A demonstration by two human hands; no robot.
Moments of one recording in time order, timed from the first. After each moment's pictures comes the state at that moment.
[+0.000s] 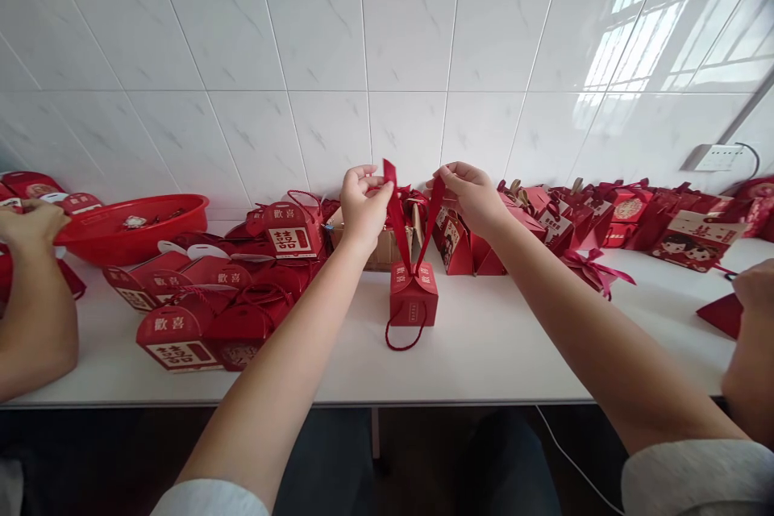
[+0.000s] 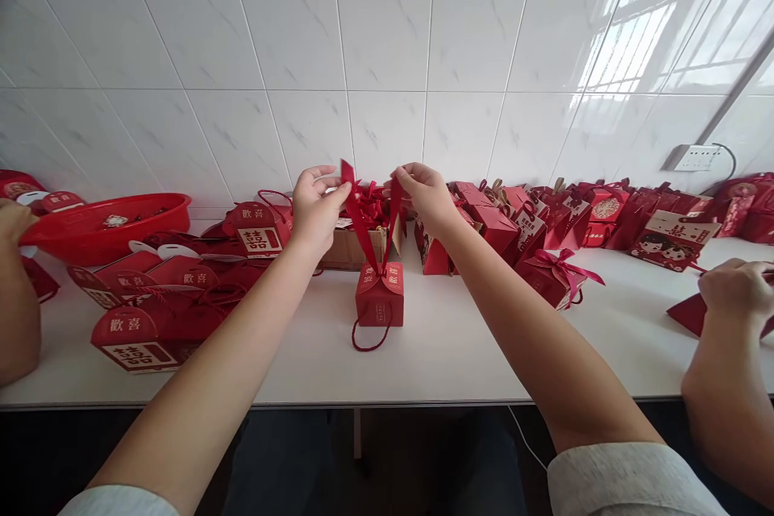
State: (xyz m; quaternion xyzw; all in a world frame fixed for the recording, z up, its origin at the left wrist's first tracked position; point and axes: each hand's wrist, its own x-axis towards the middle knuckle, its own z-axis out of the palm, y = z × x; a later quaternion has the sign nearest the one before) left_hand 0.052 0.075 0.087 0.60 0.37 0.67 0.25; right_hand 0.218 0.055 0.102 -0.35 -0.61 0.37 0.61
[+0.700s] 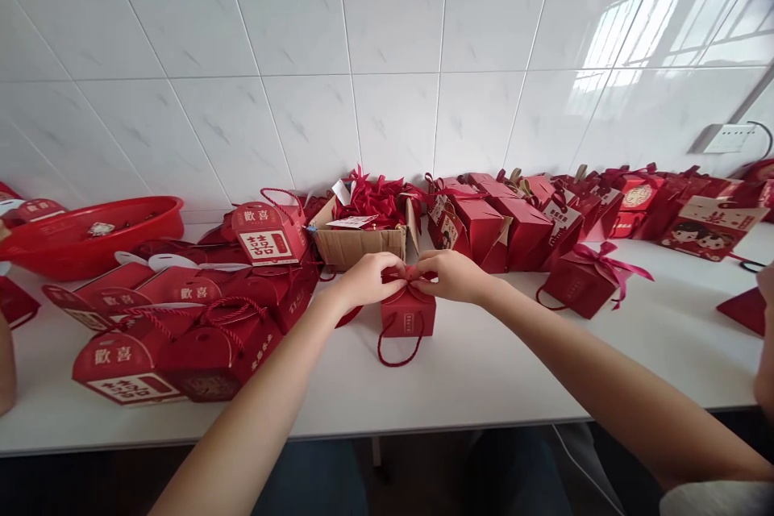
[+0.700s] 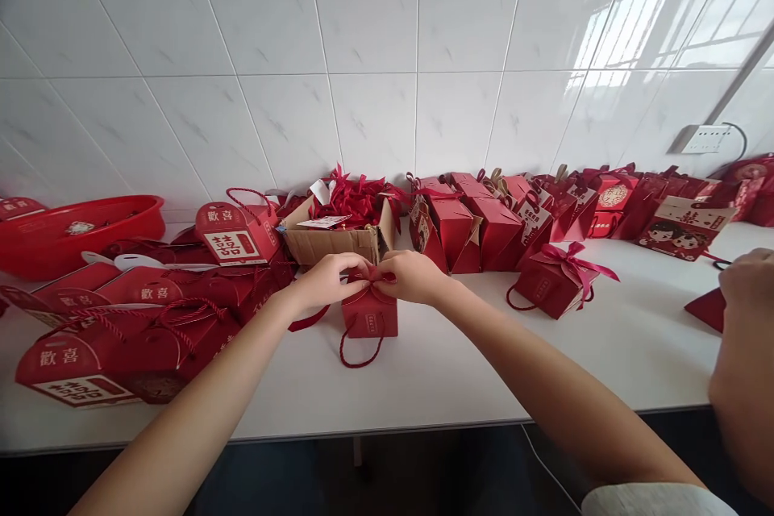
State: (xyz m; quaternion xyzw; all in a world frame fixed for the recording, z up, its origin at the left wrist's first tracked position) left_hand 0.025 0.081 -0.001 0.89 0.33 0.24 0.19; right_hand 0.224 0.051 -0.001 -0.45 -0.87 0.07 0.20
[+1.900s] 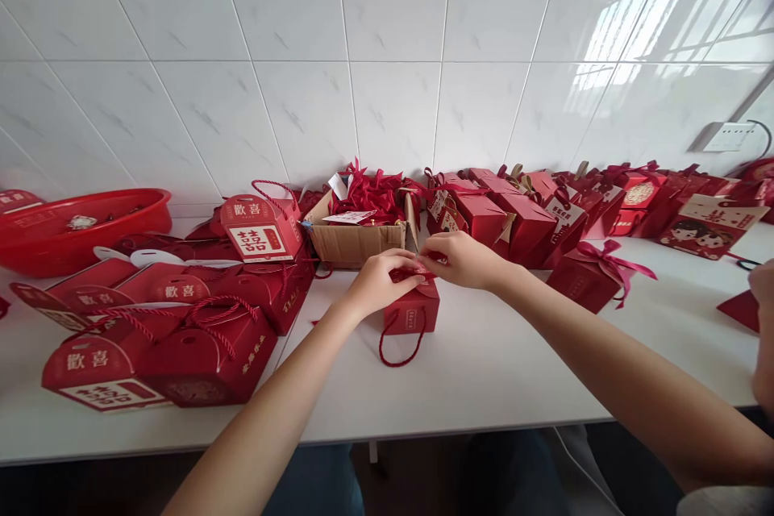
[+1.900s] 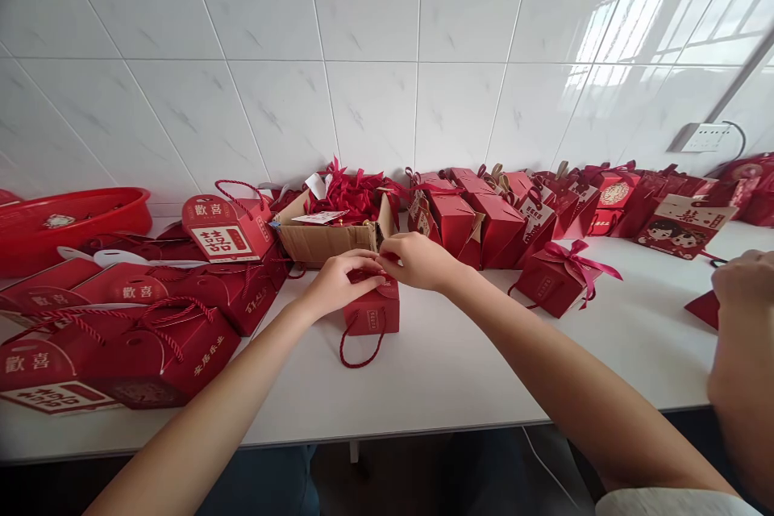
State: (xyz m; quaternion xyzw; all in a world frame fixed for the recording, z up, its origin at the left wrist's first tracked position) left_hand 0.045 0.079 -0.023 0.84 0.34 0.35 0.24; right_hand 0.236 0.057 0.017 -0.42 -0.88 0.02 0.24
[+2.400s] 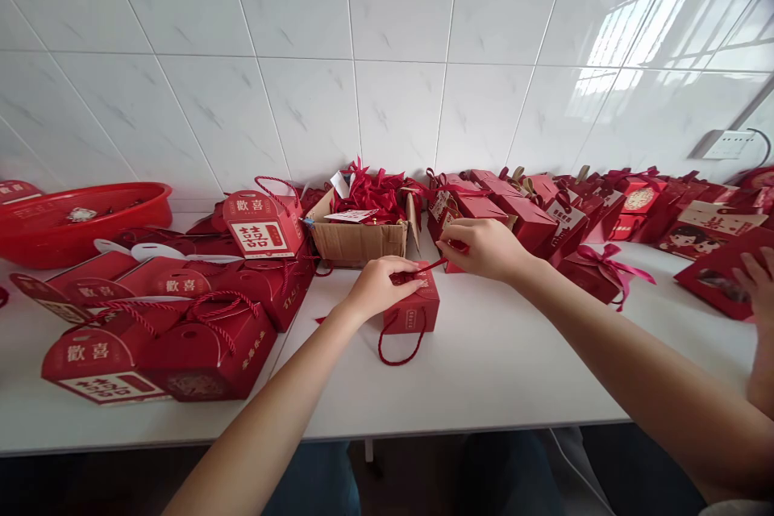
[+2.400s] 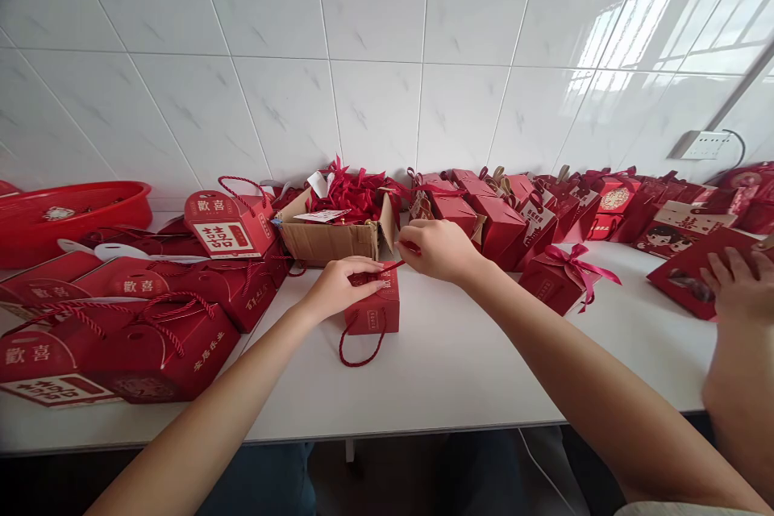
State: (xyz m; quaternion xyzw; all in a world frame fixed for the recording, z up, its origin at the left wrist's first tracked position) left_hand 0.044 0.078 -0.034 0.82 0.36 0.36 0.25; right_hand 0.256 0.052 0.030 -0.46 -0.84 -0.14 0.25
